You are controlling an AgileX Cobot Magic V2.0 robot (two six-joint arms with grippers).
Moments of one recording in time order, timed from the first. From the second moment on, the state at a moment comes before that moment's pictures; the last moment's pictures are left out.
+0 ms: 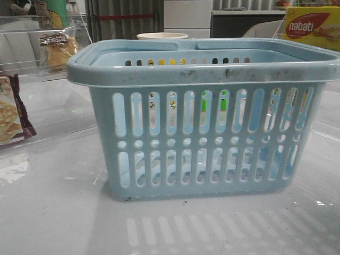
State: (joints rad) left arm -0.01 0.48 -0.78 -0.05 0.73 0.14; right arm -0.02 0.51 -0.74 -0.01 0.75 0.00
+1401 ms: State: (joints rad) left arm -0.21 0.57 -0.70 -0.11 0.74 0.14; right arm -0.23 1.28 -1.05 -0.01 0.68 0.00
